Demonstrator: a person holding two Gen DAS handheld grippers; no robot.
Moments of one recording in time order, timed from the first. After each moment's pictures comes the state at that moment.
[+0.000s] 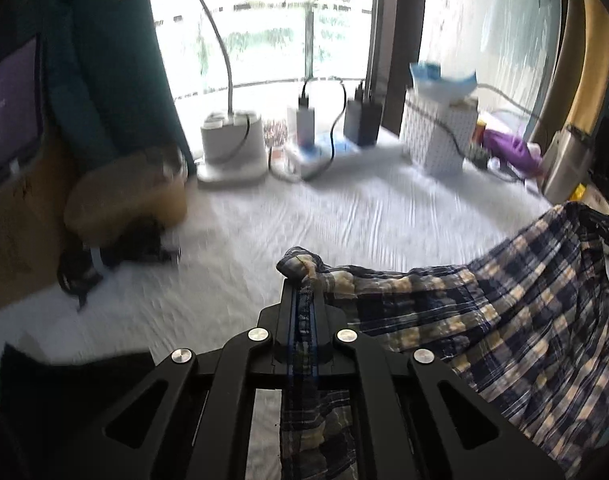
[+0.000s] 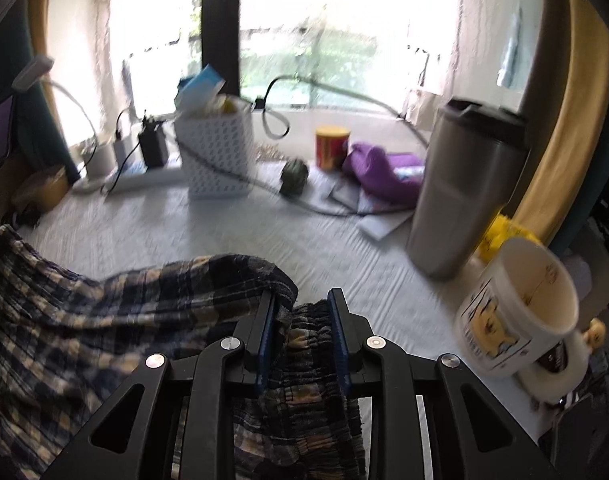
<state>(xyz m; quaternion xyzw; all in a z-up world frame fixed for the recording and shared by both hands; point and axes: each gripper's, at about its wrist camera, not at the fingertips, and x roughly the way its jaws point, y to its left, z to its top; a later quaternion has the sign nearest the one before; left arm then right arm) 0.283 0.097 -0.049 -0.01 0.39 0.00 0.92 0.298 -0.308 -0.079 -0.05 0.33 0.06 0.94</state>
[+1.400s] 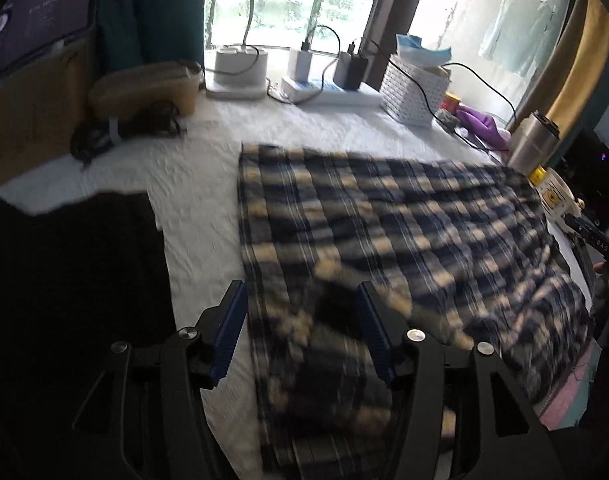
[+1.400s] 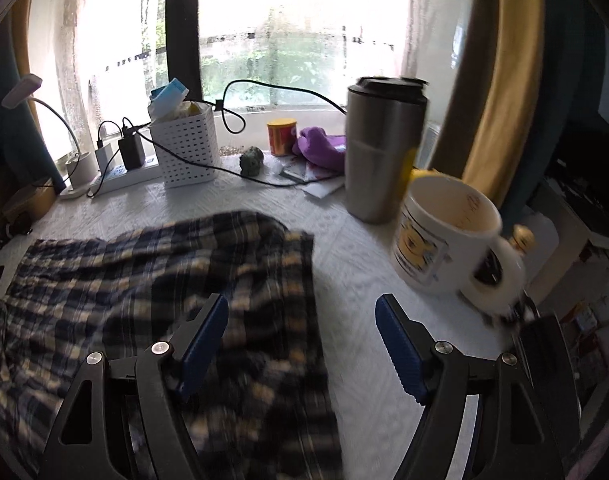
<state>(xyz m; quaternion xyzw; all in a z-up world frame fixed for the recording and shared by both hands) 0.171 0.100 -0.087 -0.11 0.44 -0.03 0.89 0.217 -0.344 -0.078 -0.02 0.34 0.00 0.94</state>
